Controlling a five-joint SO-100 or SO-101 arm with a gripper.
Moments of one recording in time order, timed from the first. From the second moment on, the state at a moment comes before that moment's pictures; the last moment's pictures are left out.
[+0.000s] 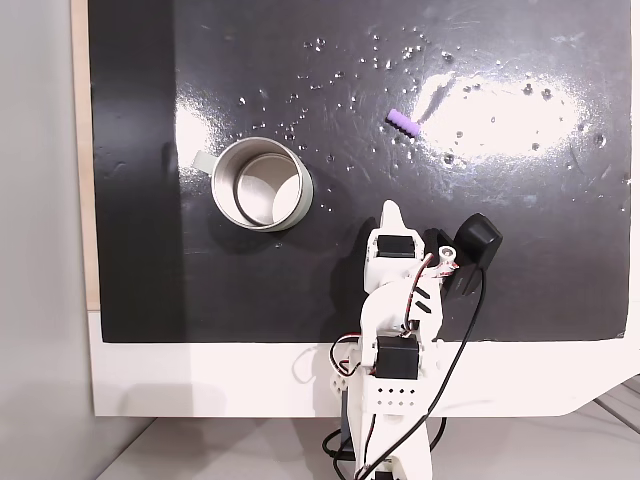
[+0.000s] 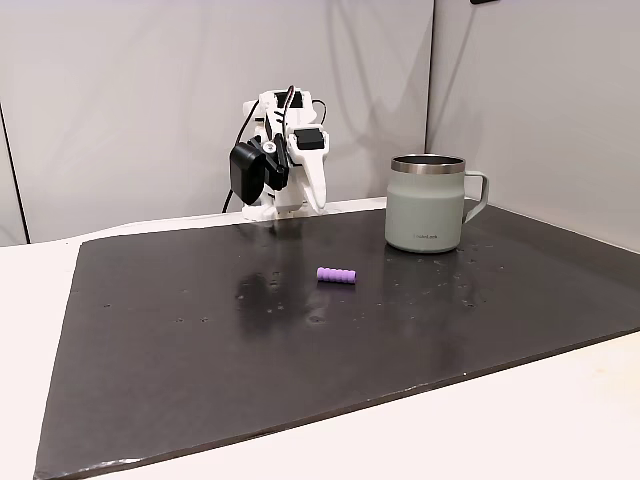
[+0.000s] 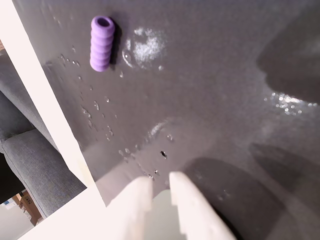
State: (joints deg) arm 4.1 181.1 172.4 44.3 0.4
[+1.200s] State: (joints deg) arm -1.8 133.2 122.8 48.2 -0.7
